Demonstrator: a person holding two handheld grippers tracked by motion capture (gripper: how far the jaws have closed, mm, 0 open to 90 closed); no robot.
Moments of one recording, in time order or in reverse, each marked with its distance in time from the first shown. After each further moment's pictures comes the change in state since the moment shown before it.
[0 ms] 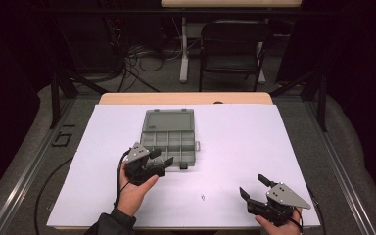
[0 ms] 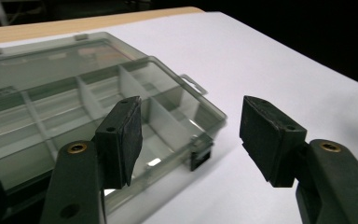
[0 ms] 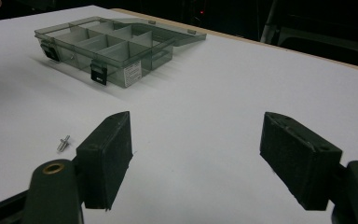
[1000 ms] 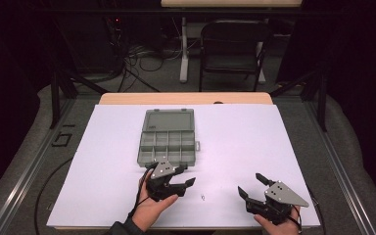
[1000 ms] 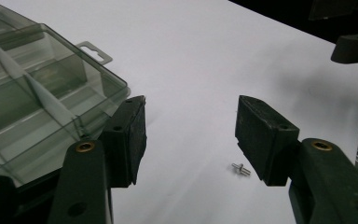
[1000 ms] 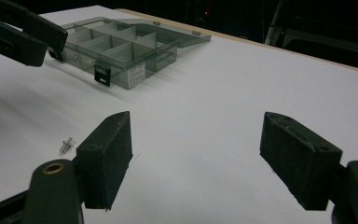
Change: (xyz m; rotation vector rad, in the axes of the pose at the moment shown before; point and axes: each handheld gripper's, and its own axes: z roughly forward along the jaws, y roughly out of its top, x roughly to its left) left arm -0.056 -0.017 0.024 0.111 -0.143 0.105; right arm 0.000 0.002 0.004 -0.002 0.017 -0.008
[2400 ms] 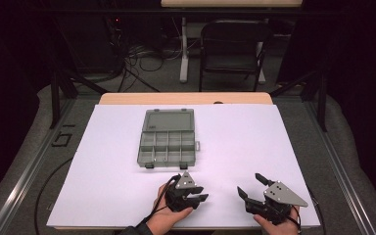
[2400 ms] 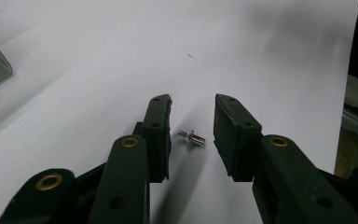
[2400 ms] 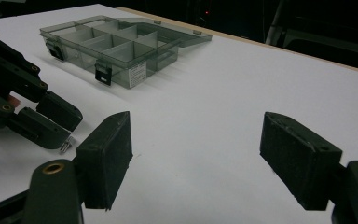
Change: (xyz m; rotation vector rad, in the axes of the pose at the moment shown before) left arm -0.028 -0.022 0.047 0.180 -0.101 0.039; right arm 0.001 0.000 0.001 0.003 0.002 -0.009
